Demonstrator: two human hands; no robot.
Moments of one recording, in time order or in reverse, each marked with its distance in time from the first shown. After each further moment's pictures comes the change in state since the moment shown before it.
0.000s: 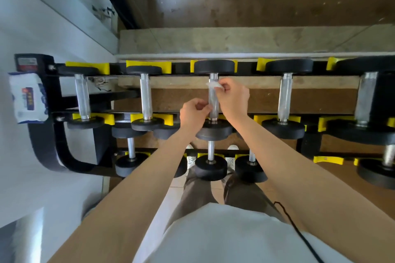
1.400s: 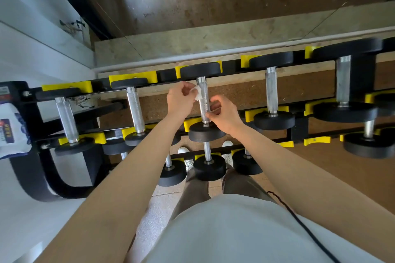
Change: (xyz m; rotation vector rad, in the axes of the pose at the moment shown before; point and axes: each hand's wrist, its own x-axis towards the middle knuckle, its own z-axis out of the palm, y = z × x) left_hand 0.046 0.034 -0.022 0.040 -0.036 0.156; right_hand -0.026 0.024 0.003 0.127 -0.344 0.236
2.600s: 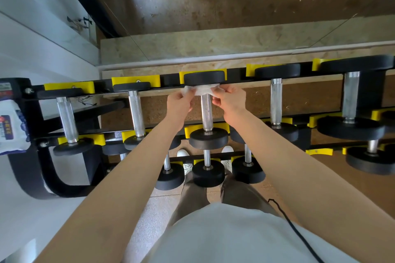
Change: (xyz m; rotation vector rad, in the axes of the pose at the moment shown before) left_hand 0.008 0.004 -0.002 -0.413 -0.020 -0.305; right_hand 0.047 -0.043 -0.018 0.775 0.215 0.354
